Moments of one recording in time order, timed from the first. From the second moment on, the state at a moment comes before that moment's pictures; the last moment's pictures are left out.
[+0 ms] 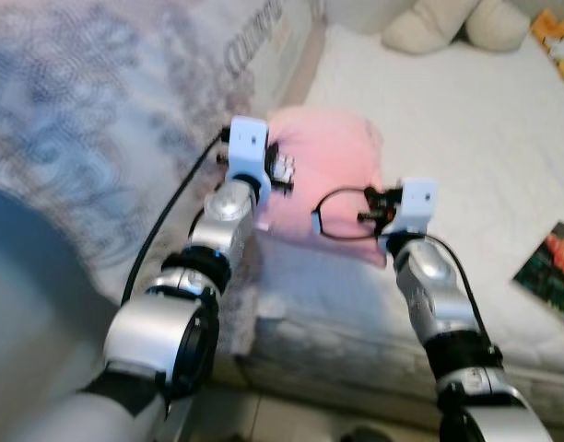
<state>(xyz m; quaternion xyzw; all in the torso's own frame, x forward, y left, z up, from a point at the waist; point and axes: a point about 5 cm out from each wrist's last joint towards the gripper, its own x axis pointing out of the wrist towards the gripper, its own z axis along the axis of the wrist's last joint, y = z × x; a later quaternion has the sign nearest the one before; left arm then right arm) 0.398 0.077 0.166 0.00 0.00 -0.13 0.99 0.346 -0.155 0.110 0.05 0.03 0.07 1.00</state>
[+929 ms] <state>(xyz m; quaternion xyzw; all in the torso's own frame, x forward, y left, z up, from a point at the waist) 0.383 0.109 0.116 0.04 0.08 -0.02 1.00 0.350 -0.117 0.065 -0.05 0.16 0.20 0.97</state>
